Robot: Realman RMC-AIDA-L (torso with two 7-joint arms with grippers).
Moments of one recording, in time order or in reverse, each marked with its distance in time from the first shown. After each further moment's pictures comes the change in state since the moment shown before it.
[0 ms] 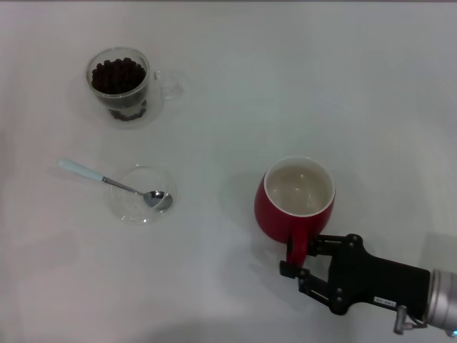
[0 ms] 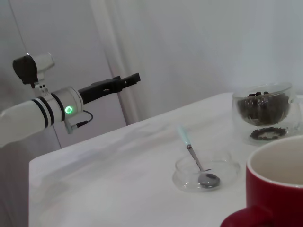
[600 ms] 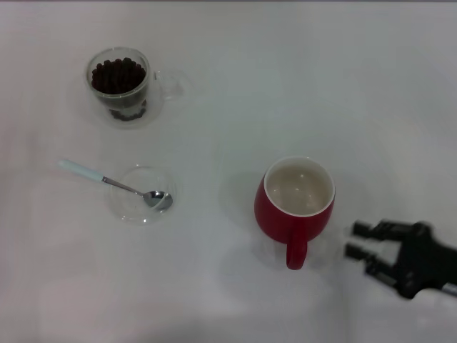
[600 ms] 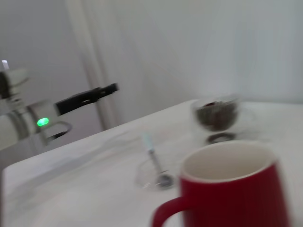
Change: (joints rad) left arm 0.032 0.001 0.000 0.095 0.089 0.052 -0.042; right arm 0.017 -0.042 0.006 0.261 0.109 -0.250 0.036
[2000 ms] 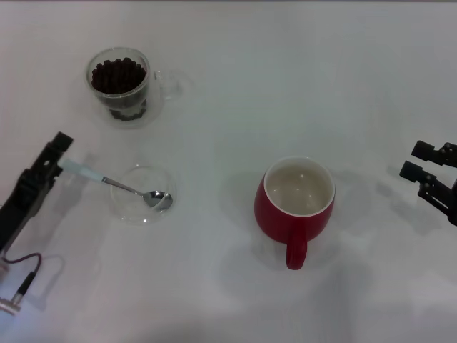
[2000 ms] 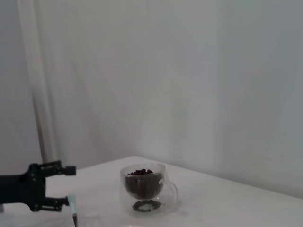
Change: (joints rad) left arm 0.002 0.003 0.001 -0.044 0.681 -0.076 -1.251; right arm 0.064 -0.030 -0.001 0.130 0.204 -0.149 0.002
